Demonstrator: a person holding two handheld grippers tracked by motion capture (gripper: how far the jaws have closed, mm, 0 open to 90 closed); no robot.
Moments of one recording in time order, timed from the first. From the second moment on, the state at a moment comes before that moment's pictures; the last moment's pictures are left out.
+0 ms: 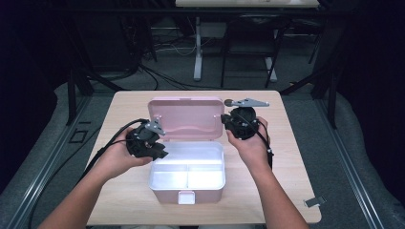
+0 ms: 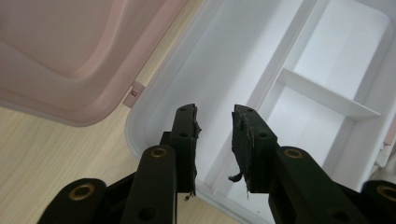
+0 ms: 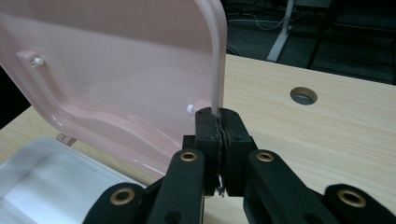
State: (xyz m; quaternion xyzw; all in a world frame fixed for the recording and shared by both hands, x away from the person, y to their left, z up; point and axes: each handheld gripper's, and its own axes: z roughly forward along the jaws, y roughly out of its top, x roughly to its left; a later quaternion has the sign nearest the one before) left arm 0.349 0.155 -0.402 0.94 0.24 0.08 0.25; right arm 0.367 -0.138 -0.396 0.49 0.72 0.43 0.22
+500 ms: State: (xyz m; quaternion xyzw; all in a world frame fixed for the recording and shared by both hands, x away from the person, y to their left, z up) left arm 0.348 0.195 -0.398 0.90 0.29 0.12 0.32; right arm 0.364 -0.138 -0.396 0.49 0.72 0.44 0.22
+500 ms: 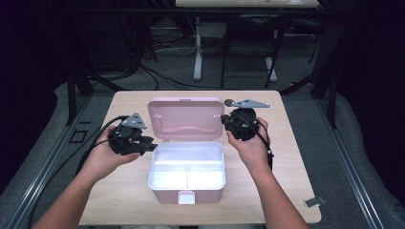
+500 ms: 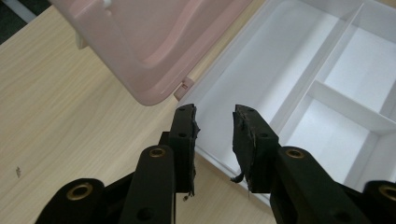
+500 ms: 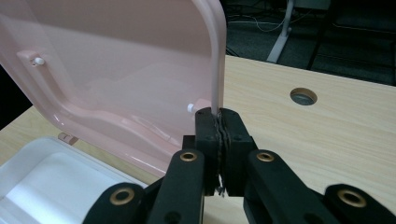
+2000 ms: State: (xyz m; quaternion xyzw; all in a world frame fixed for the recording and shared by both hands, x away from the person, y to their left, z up) left arm 0.367 0.205 -0.381 0.75 0.40 0.24 0.47; right arm 0.354 -0.140 -0.400 0.49 0.71 0.45 0.23
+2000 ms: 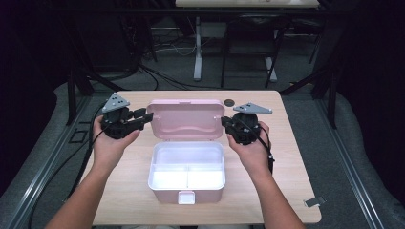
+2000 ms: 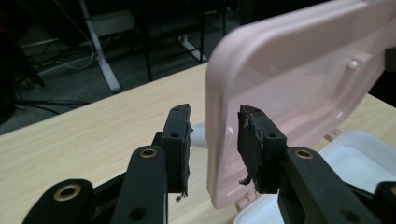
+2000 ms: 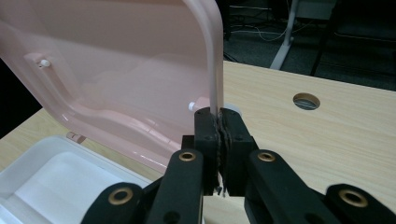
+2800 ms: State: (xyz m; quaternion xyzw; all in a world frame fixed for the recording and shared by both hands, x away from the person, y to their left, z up) left arm 0.365 0.199 -0.373 0.76 0.38 0.26 0.47; right arm 0.348 -0.143 -0.402 0.48 0.71 0.46 0.22
